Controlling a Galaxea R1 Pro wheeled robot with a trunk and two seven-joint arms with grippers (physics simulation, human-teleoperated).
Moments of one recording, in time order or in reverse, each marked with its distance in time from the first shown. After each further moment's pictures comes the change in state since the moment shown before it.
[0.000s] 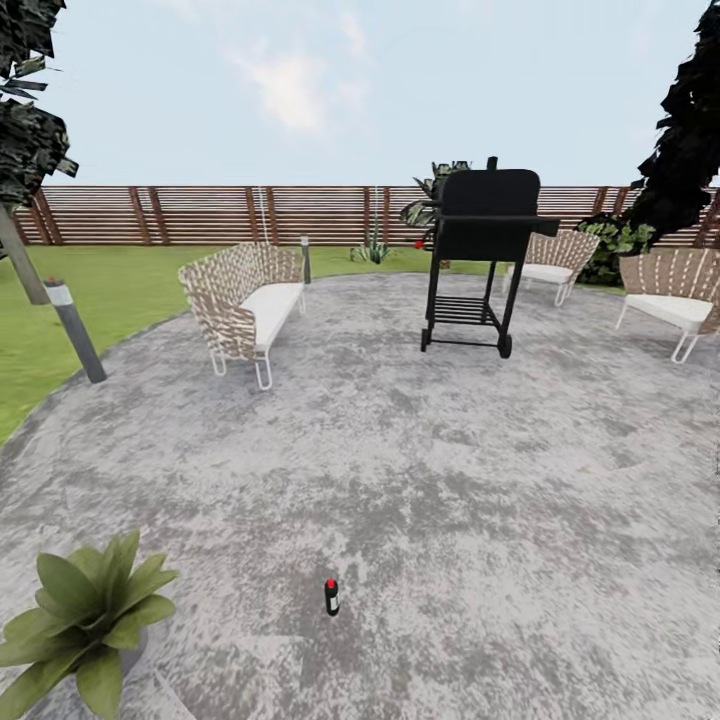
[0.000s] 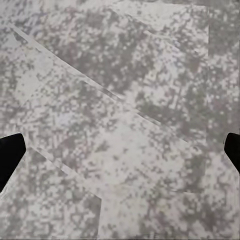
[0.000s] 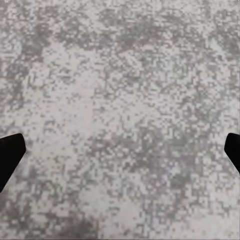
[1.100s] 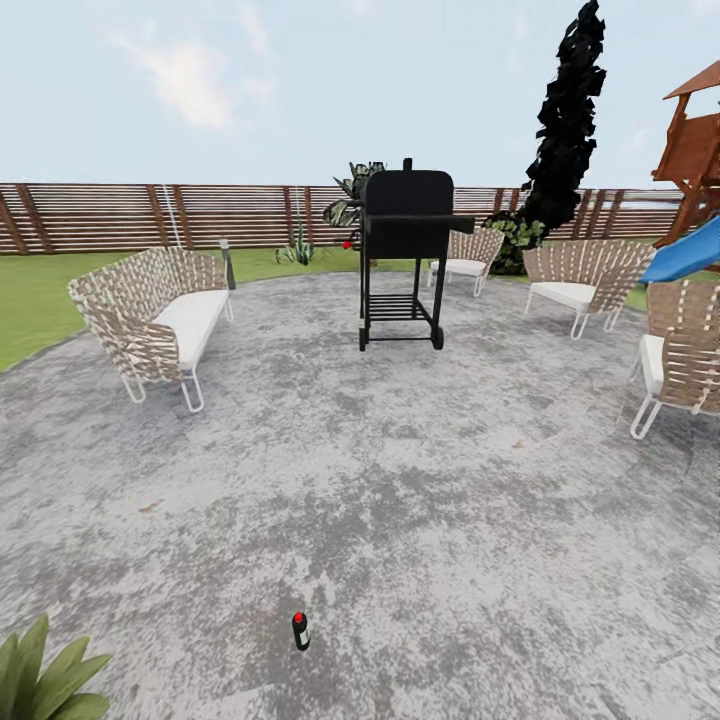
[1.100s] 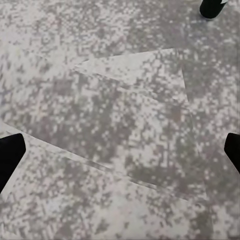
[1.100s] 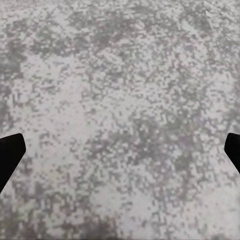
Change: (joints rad) left arm 0.000 0.001 0.000 0.000 0.001 -0.002 0.000; right arm 0.000 0.005 0.001 -0.006 0.000 0.000 -0.002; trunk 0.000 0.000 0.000
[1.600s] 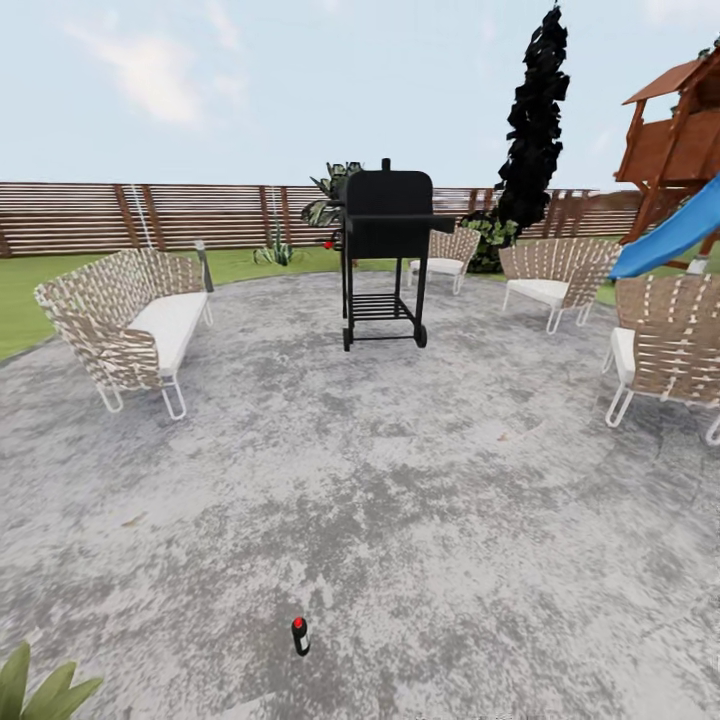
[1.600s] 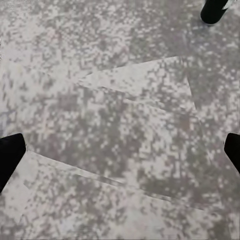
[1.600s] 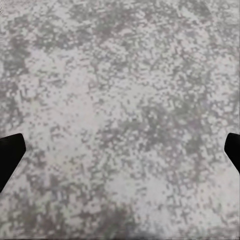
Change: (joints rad) left arm 0.000 0.000 0.000 -0.001 0.001 0.000 0.000; right arm 0.000 0.000 -0.001 0.005 0.000 0.000 0.002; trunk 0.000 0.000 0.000
